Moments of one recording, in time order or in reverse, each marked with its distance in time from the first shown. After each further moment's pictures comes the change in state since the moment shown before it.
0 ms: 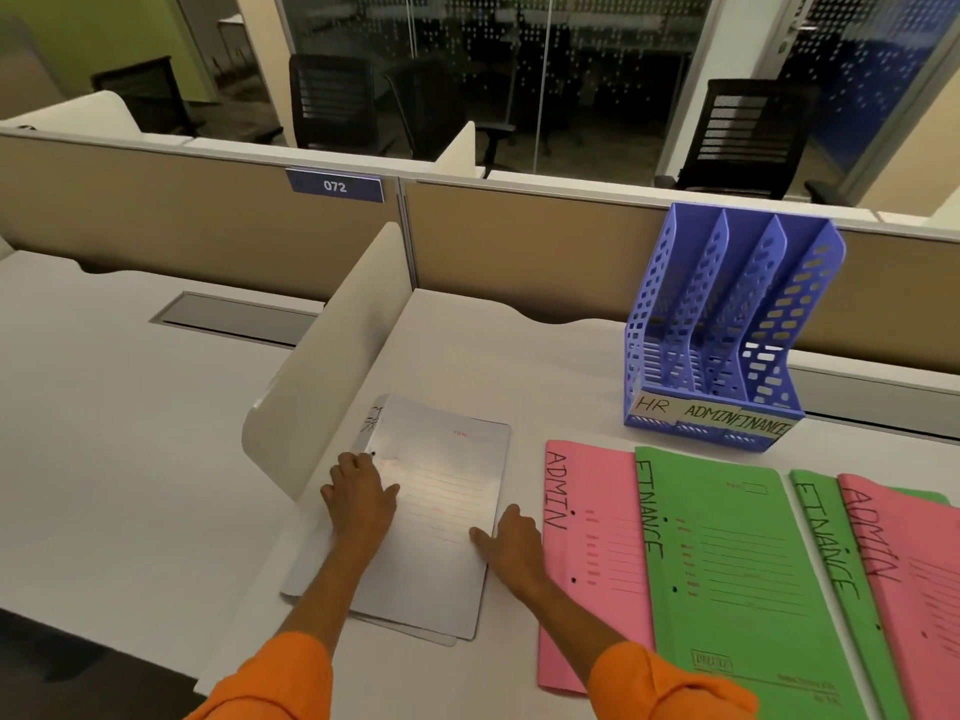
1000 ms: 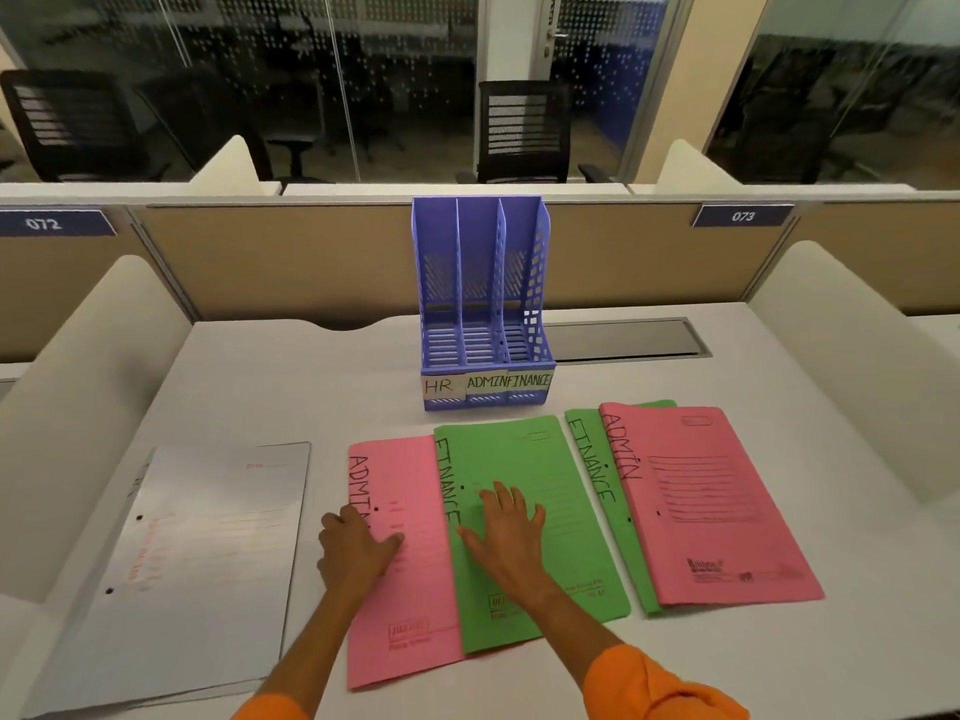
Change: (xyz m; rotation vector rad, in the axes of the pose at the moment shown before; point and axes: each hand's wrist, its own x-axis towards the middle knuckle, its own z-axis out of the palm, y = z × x) left_hand -0.131 0.202 0.090 -0.183 -0.317 0.122; right_hand -0.046 0.190 -0.171 -0.367 0.266 0.014
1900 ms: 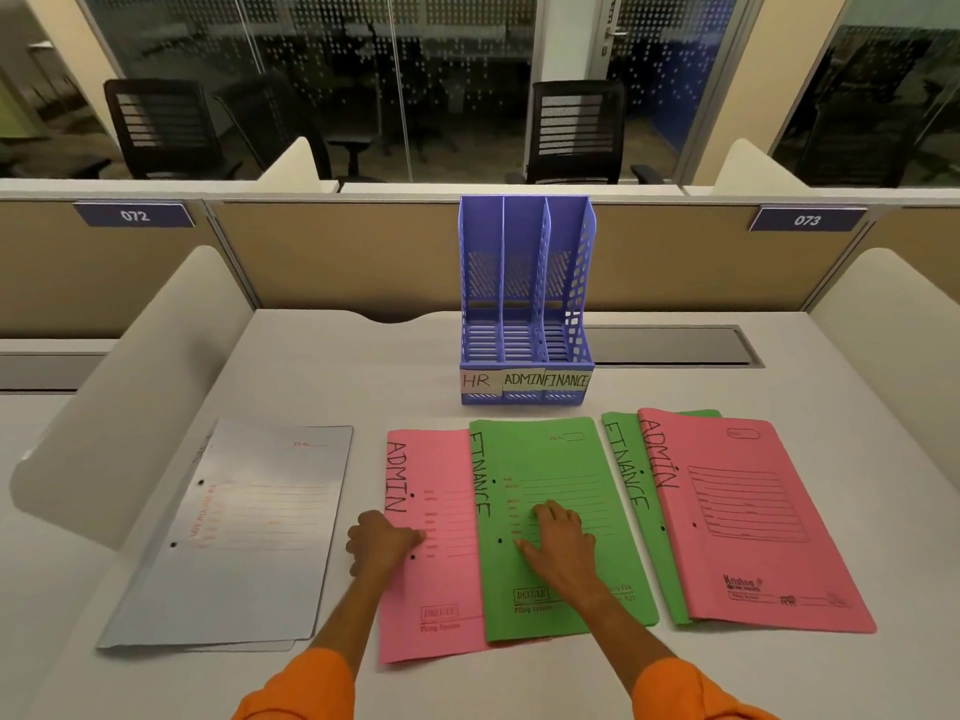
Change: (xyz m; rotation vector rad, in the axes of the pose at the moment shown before) left_hand -0.007 -0.001 -0.007 -0.316 -0.094 -0.306; right_hand -0.011 0.038 -0.003 0.005 -0.120 0.027
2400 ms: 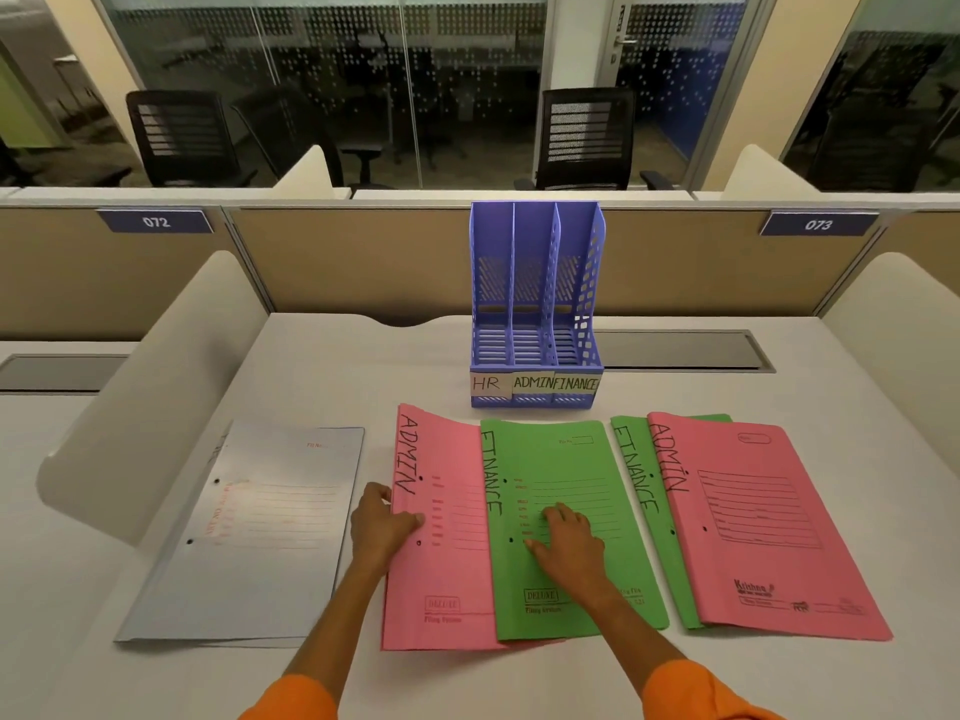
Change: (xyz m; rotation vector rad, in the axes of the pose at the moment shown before) left_hand -0.021 0.011 -0.034 -0.207 0.026 0.213; right_hand 0.002 -0.002 -0.002 0.021 -0.028 0.024
